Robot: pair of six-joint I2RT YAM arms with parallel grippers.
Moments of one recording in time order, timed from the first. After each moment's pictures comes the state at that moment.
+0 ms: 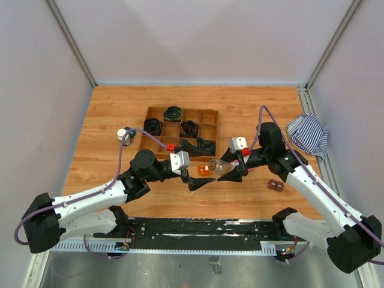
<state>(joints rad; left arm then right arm) -0.95 0.99 0.55 0.58 0.43 0.10 0.47 1.01 0.81 -0.44 -1.18 -0.66</state>
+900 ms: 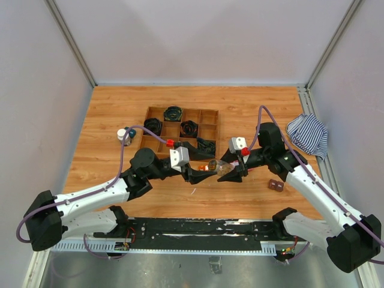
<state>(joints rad) -0.95 1.04 0.59 0.65 0.47 0.02 0.47 1.02 0.81 -0.45 -1.18 -0.67</state>
